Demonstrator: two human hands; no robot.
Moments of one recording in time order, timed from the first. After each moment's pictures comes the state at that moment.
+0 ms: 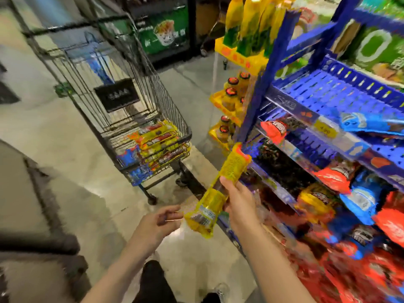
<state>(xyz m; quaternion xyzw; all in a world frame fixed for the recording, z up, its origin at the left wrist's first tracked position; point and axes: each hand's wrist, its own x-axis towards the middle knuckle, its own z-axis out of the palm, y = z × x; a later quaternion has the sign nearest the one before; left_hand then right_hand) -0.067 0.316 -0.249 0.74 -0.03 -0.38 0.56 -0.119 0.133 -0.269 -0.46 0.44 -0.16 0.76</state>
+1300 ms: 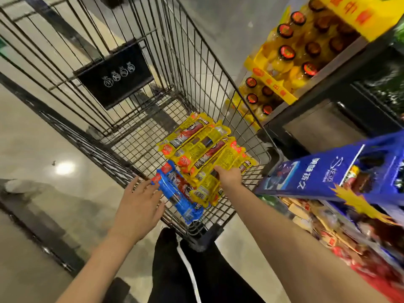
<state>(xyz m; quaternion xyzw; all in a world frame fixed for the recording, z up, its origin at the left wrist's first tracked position) 0.449 0.408 -0.438 0.85 -0.49 -0.20 -0.05 0.351 0.179 -0.494 -0.53 0.67 0.03 0.51</state>
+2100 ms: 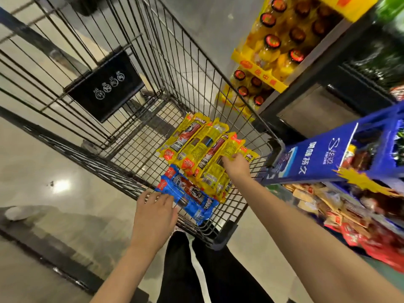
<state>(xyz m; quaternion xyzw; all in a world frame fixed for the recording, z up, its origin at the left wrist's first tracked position) 0.449 0.409 -0.445 0.84 -0.51 -0.17 -0.05 0.363 0.174 -0.475 -0.64 0.64 0.06 0.41</state>
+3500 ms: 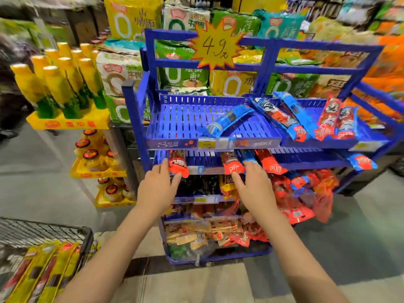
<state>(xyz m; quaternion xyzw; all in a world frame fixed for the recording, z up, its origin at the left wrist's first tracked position) 0.040 0.066 -0.197 0.72 -0.67 -0.10 0.16 -0.191 0.068 -0.184 -0.68 0.70 -0.21 0.08</state>
